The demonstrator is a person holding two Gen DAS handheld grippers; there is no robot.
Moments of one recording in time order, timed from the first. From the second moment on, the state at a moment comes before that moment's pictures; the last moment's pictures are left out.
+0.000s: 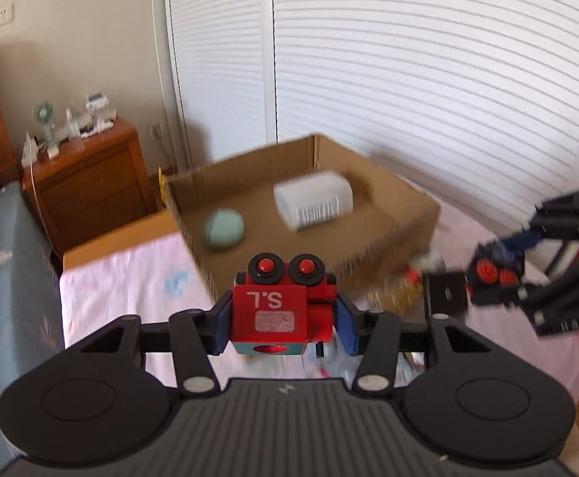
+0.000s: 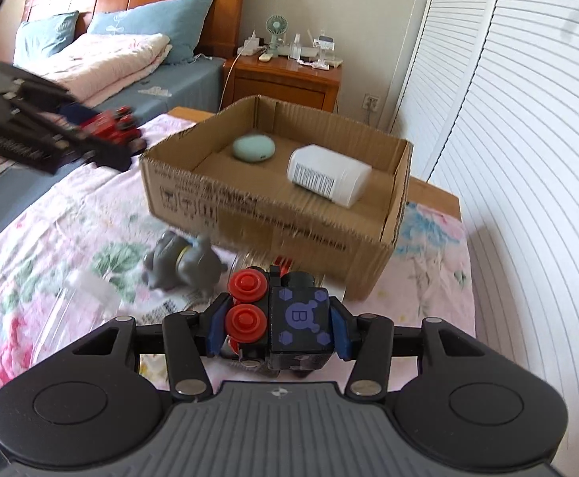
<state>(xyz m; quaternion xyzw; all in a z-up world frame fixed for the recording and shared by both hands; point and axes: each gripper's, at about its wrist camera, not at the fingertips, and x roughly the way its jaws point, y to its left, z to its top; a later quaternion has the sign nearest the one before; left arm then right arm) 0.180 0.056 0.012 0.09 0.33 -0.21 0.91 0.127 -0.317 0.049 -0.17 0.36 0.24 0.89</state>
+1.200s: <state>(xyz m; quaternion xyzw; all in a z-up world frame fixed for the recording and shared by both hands) 0.125 0.084 -0.024 0.01 0.34 -0.11 0.93 0.194 -0.292 0.086 -0.16 0.34 0.24 0.89</state>
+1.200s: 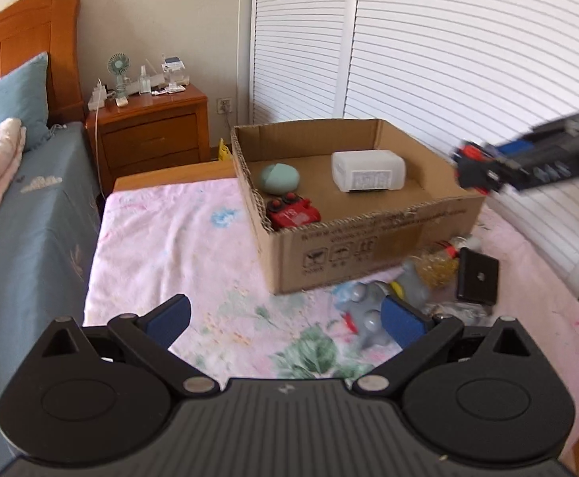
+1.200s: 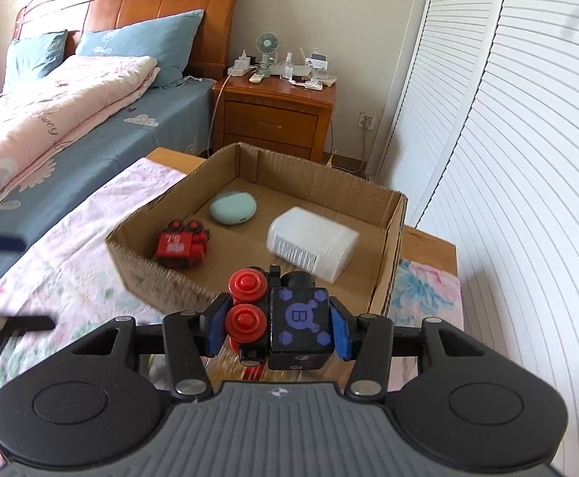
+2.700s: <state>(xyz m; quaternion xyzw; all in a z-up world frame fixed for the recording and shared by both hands) 0.095 0.057 -0.030 0.05 0.34 -0.13 0.93 0.178 -0.319 0.007 -0.05 0.43 0.11 0.89</state>
